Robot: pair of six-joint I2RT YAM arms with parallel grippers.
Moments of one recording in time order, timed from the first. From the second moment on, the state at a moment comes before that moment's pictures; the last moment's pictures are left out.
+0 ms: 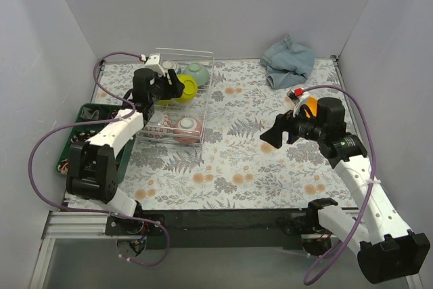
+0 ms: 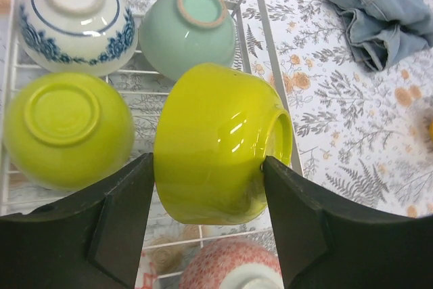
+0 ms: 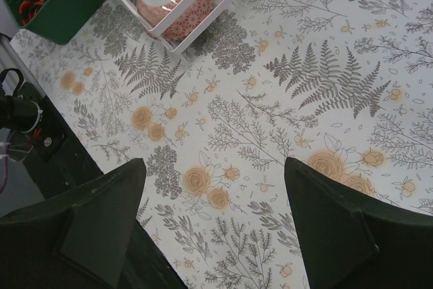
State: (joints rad) left arm -0.21 1.56 1.06 0.16 0.15 -0.34; right arm 0.25 0.89 0.85 -0.47 -0.66 0.08
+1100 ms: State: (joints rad) left arm -0.74 0.93 0.92 -0.34 0.13 0.62; right arm 0.50 1.48 1.44 -0.55 -0.96 -0.15
